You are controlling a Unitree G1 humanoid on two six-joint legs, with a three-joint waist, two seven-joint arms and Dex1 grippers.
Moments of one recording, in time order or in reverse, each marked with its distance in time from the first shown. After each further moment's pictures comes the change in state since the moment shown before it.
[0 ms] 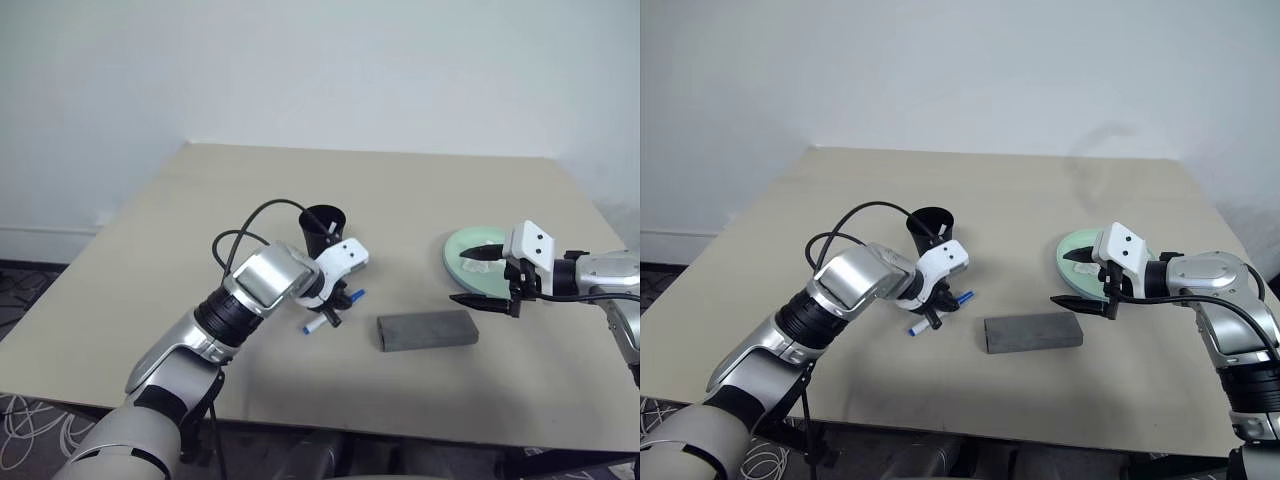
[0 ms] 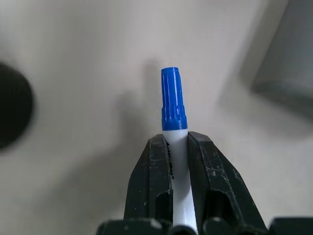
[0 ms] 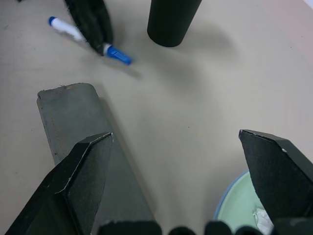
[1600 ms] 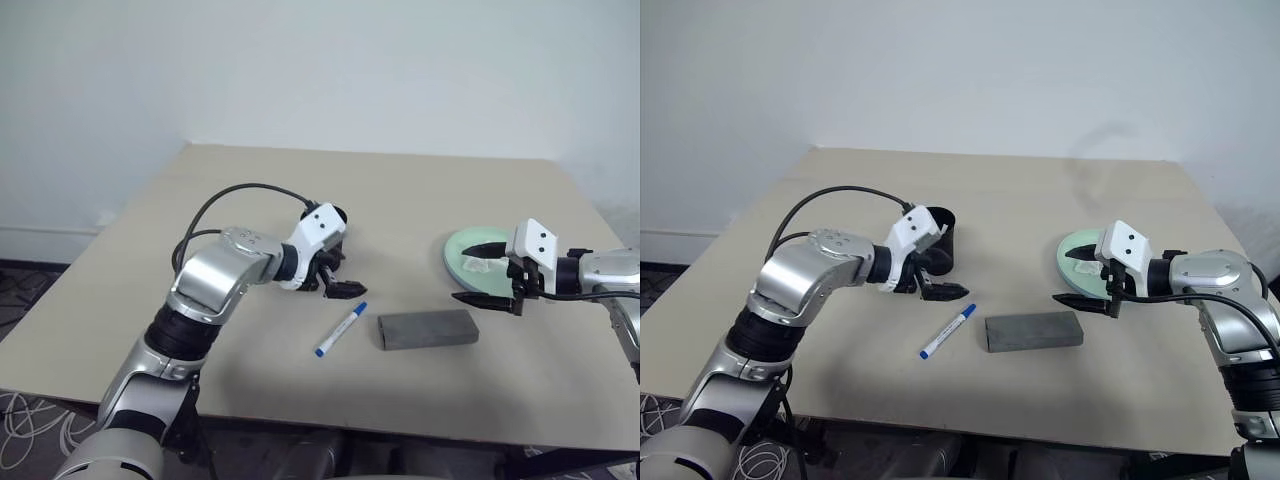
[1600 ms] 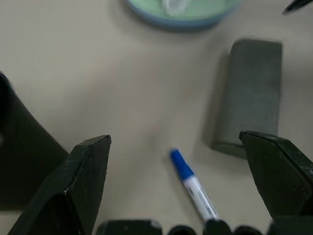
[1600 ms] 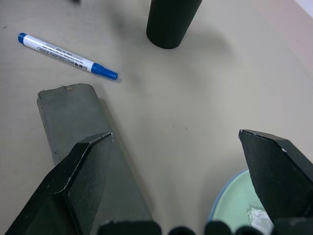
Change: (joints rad) left arm 0.133 0.098 0.136 -0.172 0.010 -0.106 -0.137; right arm -0.003 -0.008 -0.005 0.009 0.000 -0.016 0.005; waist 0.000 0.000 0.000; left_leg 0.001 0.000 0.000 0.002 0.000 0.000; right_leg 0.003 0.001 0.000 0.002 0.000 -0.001
